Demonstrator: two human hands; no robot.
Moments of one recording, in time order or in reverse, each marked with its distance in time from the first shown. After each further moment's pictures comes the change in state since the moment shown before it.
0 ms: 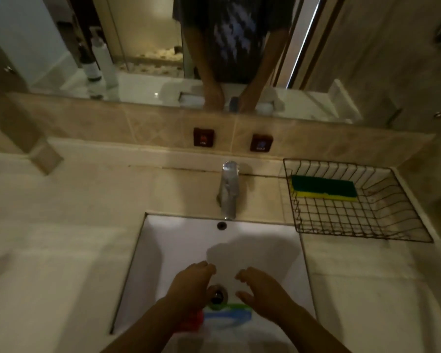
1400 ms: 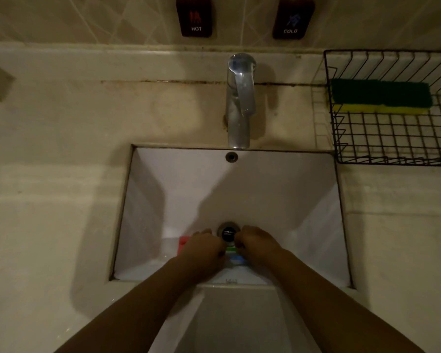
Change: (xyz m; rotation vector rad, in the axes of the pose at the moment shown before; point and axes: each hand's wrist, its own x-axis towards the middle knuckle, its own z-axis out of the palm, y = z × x) left_hand 0.006 -0.022 0.086 0.200 -0.272 0.025; right_hand 0.044 0.024 0.106 -0.035 -0.327 0.066
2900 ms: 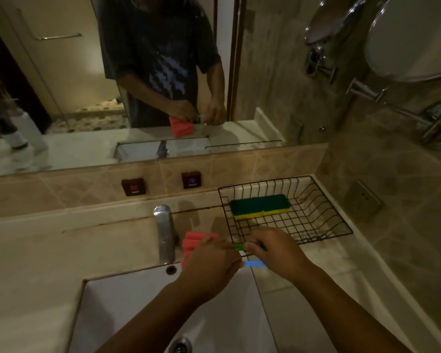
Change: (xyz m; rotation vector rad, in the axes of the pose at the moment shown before) left_hand 0.010 0.158 -0.241 -0.004 0.681 0.566; right_hand -0.185 0.039 -0.260 0.049 0.805 0.033
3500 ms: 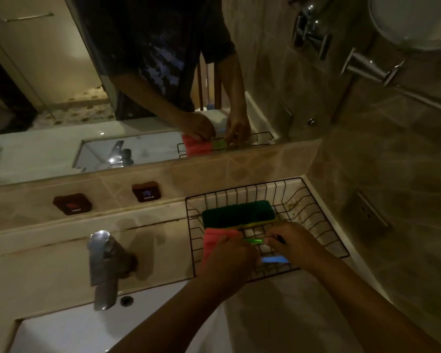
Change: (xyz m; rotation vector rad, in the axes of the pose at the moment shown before) left_hand 0.153 0.015 0.117 0.031 -0.191 -0.091; right_hand 0.068 0.191 -0.025 0.078 -0.108 0.037
